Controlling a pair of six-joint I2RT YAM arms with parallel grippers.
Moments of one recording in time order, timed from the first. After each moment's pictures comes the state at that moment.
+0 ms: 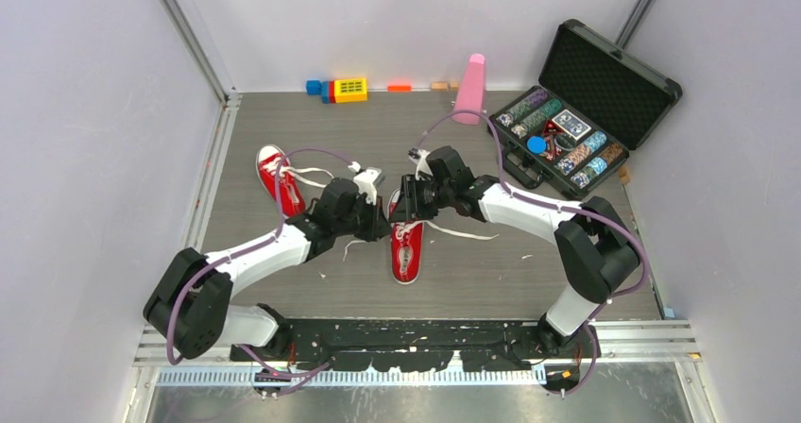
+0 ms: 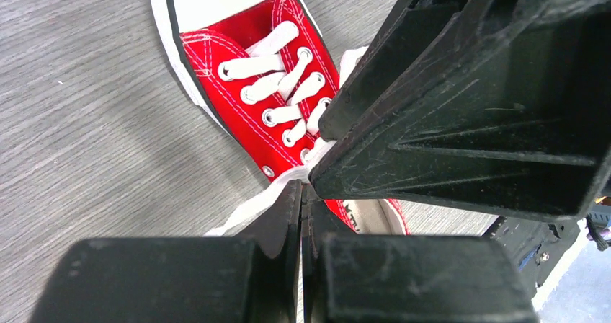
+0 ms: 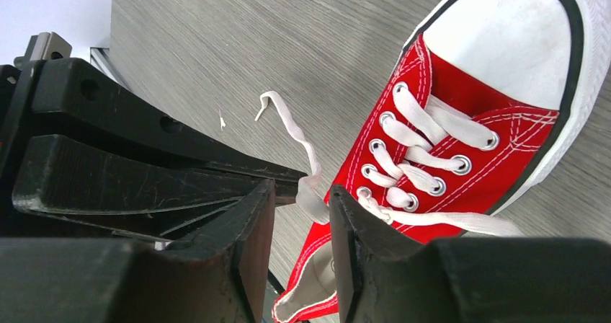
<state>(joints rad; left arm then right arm) -0.63 1.32 0.66 0.02 0.24 -0.37 0.69 1.65 1.04 -0.11 -0.42 0.59</state>
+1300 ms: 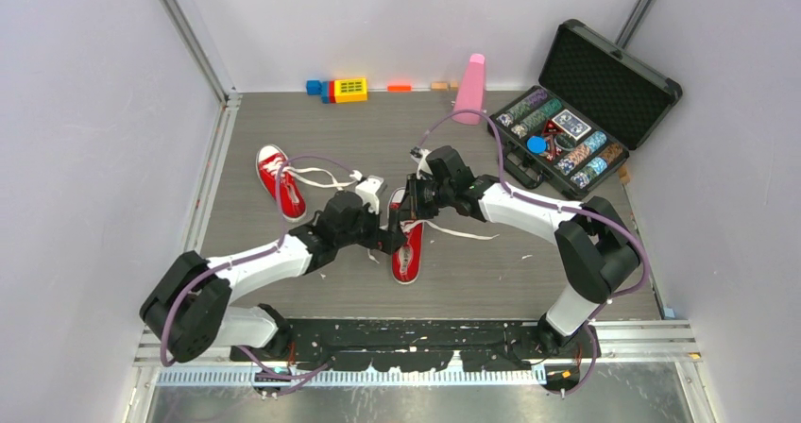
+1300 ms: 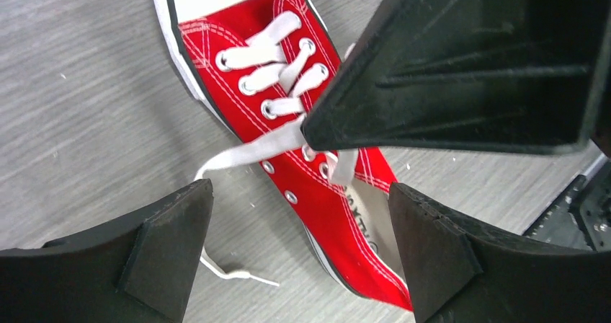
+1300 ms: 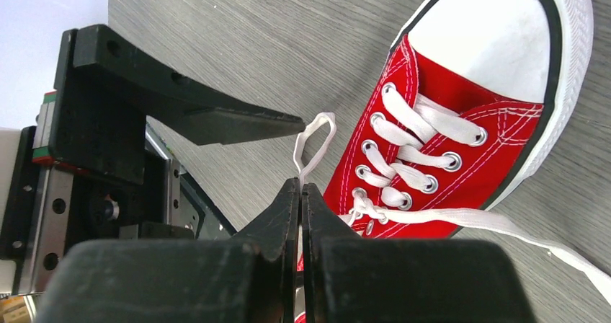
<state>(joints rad) -0.71 1.27 0.56 0.13 0.11 -0.39 0.69 1.66 1.05 -0.11 -0.39 0.63</state>
